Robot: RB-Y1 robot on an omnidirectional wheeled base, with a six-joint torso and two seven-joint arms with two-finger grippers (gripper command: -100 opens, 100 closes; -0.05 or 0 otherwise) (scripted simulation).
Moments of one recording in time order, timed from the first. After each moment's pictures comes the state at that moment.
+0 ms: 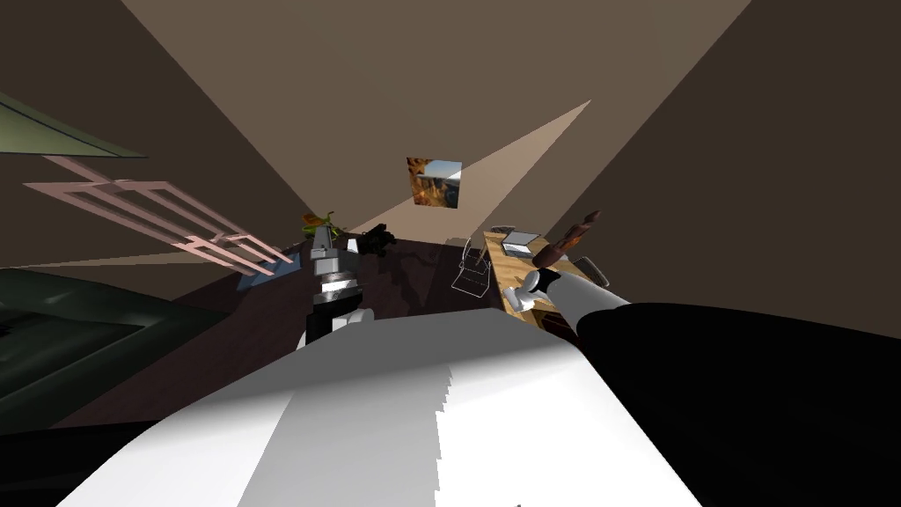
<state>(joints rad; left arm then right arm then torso) 0.50 -0.01 0.02 -2.34 0.03 -0.35 0.01 2.29 -3.08 -0.66 -0.95 2.46 -0.83 -1.70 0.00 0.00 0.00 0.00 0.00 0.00</state>
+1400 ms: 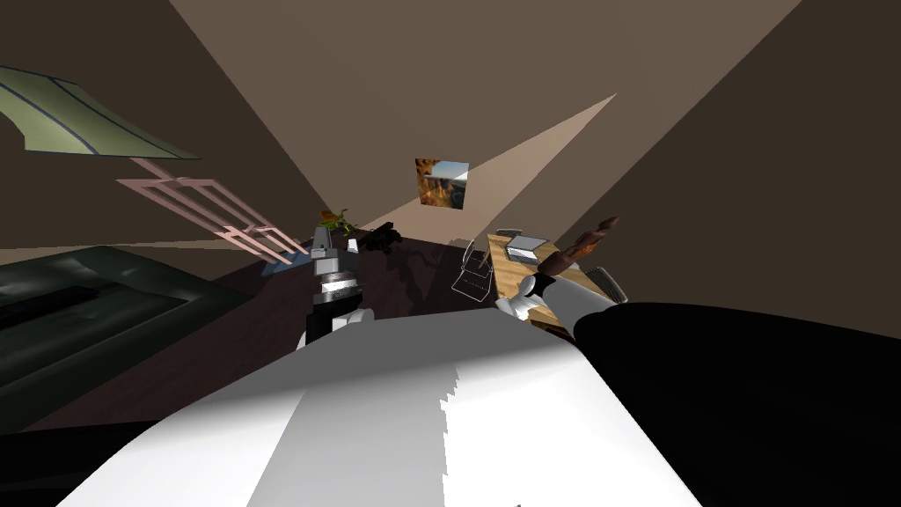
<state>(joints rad) 0.50 -0.01 0.02 -2.34 0.03 -0.35 0.01 2.35 -3.14 -0.71 -1.09 2.49 -0.99 -1.81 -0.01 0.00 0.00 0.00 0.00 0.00</state>
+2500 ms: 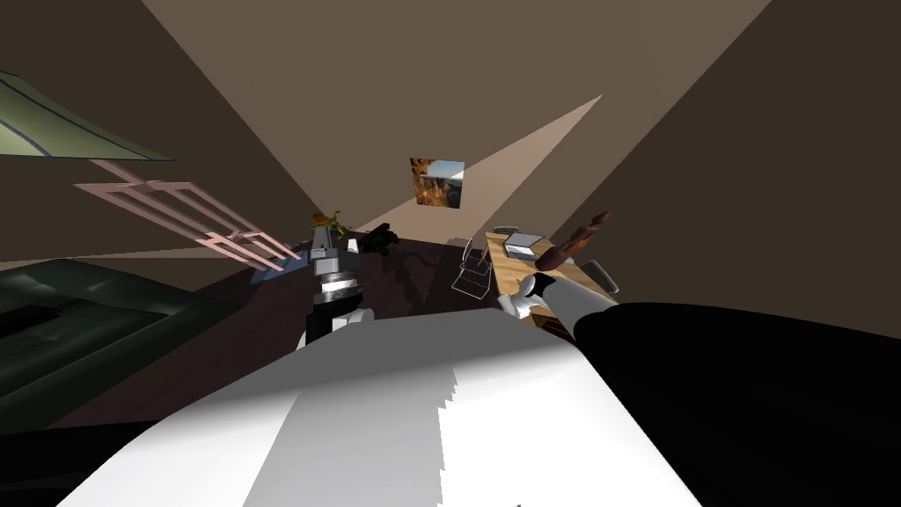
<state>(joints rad) 0.50 -0.01 0.02 -2.34 0.03 -0.35 0.01 2.34 -3.14 -0.69 -1.00 2.48 -0.90 -1.75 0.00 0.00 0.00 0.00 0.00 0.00</state>
